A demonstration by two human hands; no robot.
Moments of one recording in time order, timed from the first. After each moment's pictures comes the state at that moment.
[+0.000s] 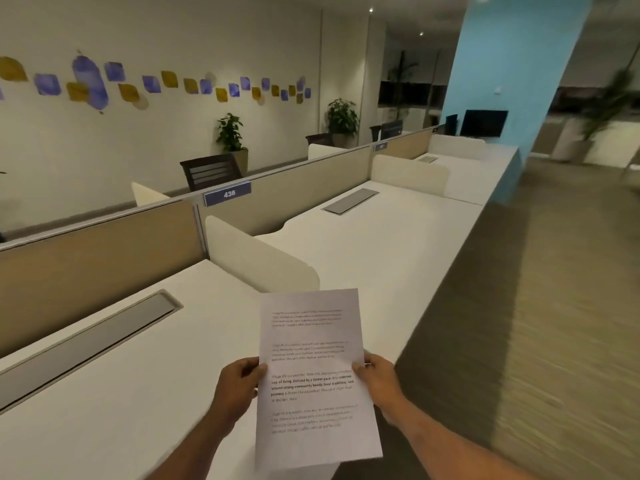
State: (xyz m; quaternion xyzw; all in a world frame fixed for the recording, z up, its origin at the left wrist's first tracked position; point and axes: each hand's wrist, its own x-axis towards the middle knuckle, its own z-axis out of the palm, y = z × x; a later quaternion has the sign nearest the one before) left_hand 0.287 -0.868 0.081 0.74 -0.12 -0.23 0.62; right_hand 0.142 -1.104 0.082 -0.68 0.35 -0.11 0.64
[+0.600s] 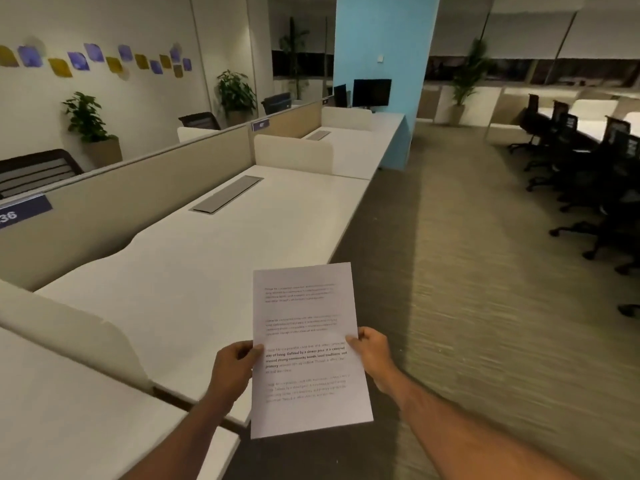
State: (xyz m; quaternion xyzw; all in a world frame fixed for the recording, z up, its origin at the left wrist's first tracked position) left_hand 0.244 -1.246 0.071 0.74 -0.23 -0.29 0.56; right_hand 0.046 -1.436 0.073 -0.60 0.44 -0.23 0.63
